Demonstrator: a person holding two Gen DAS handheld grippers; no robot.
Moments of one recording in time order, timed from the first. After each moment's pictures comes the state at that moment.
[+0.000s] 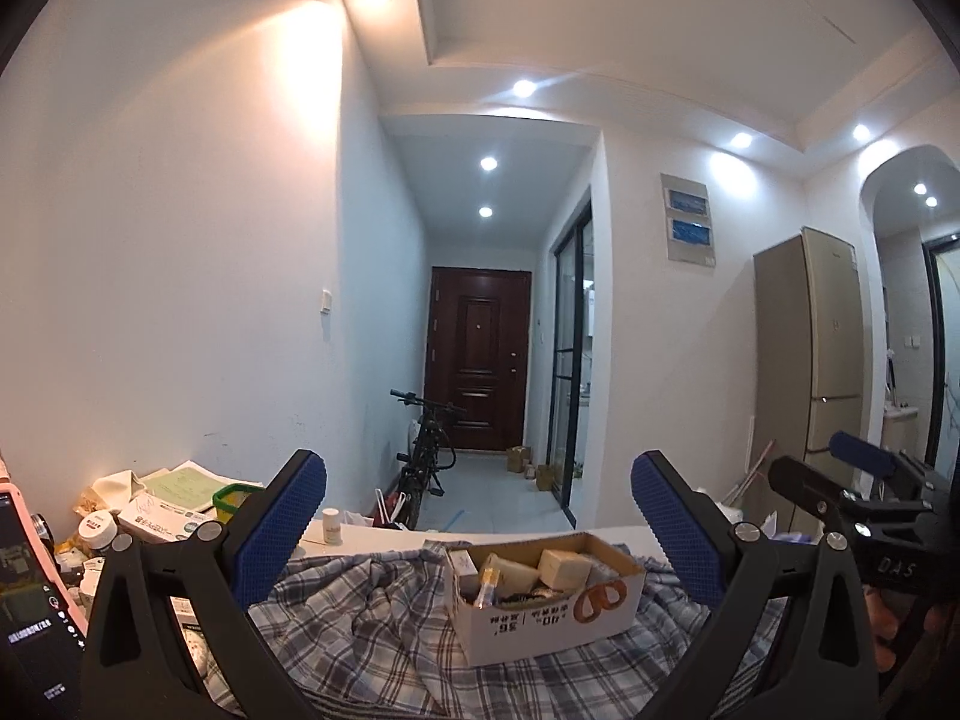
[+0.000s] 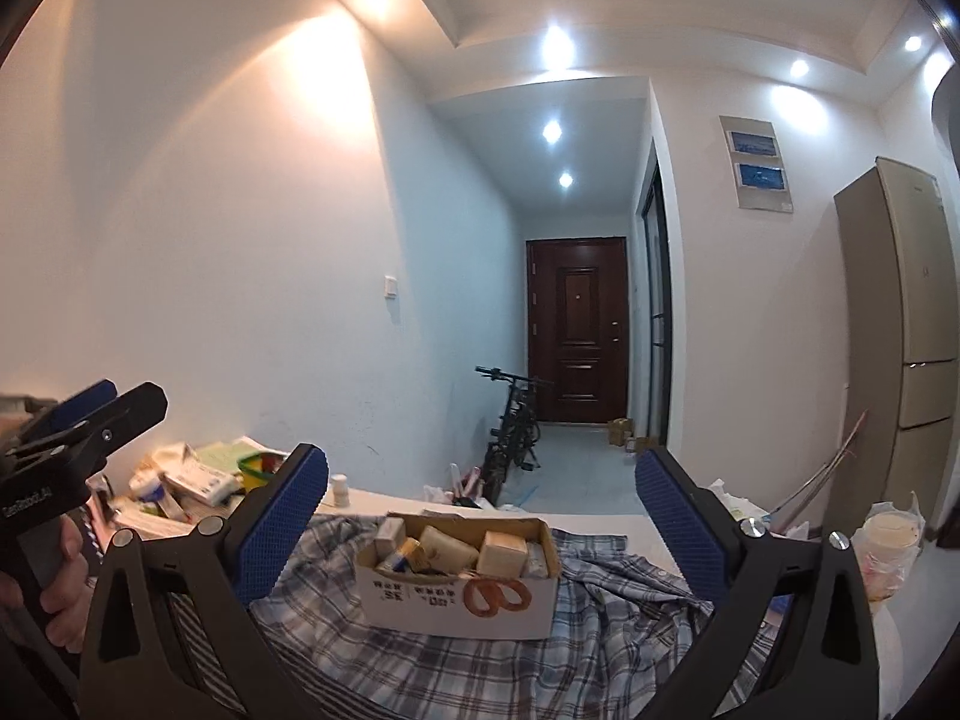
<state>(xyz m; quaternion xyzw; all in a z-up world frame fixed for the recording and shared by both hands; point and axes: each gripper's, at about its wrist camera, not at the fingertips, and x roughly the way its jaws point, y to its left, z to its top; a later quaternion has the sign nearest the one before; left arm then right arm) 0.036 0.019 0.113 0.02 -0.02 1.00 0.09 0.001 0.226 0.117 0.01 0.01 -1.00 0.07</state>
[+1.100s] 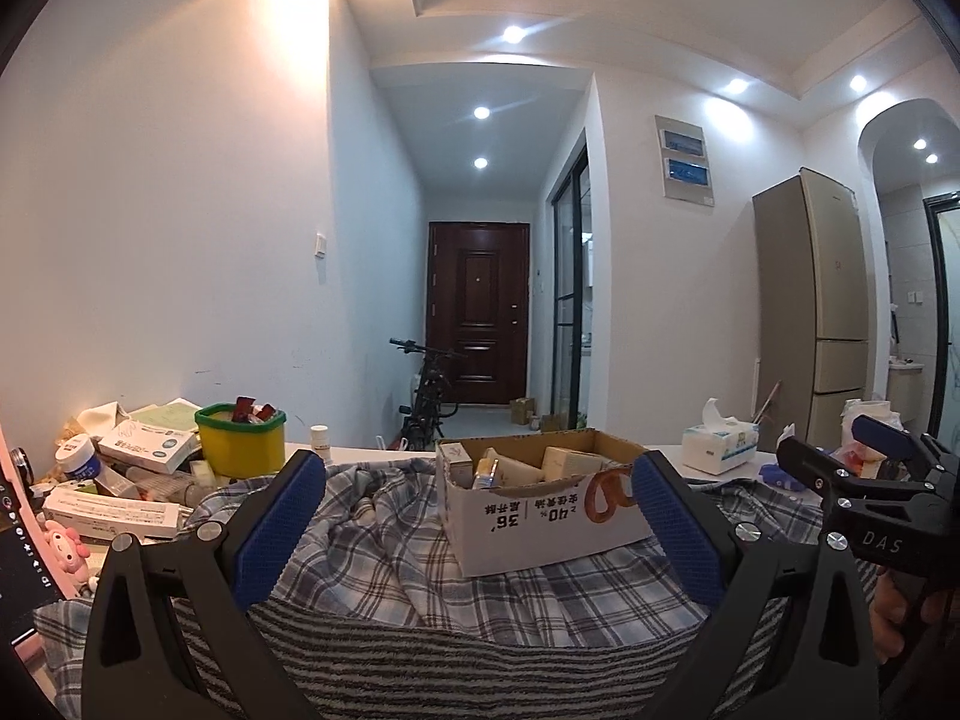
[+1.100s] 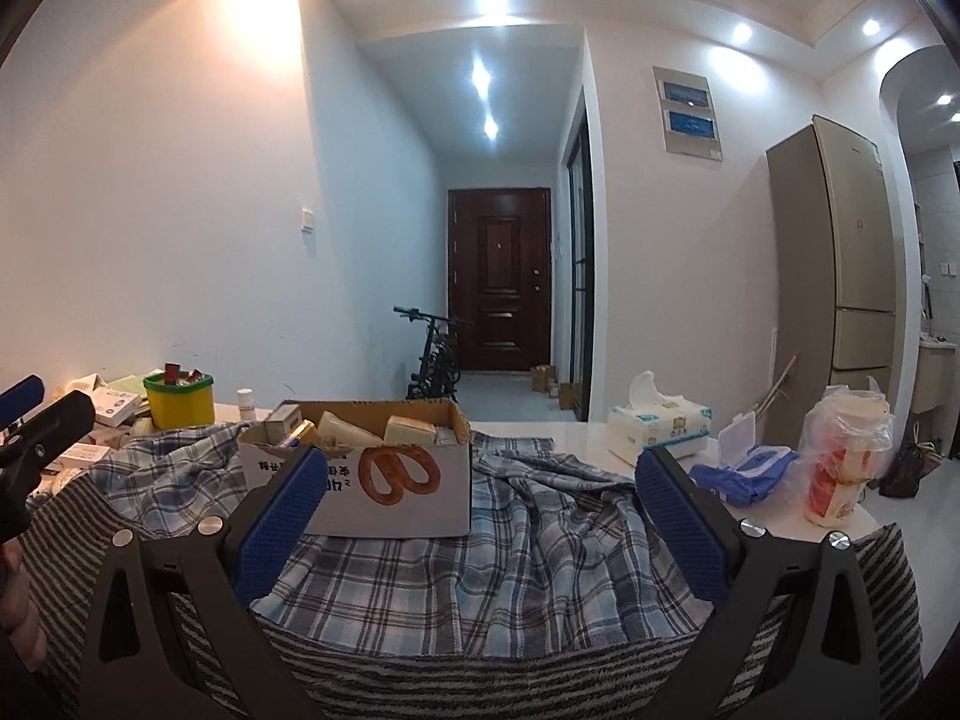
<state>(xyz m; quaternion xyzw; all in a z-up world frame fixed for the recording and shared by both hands) 0.011 0.039 0.014 -0.03 -0.01 1.00 0.09 -0.017 0.252 0.018 0.06 0.01 -1.00 -0.02</state>
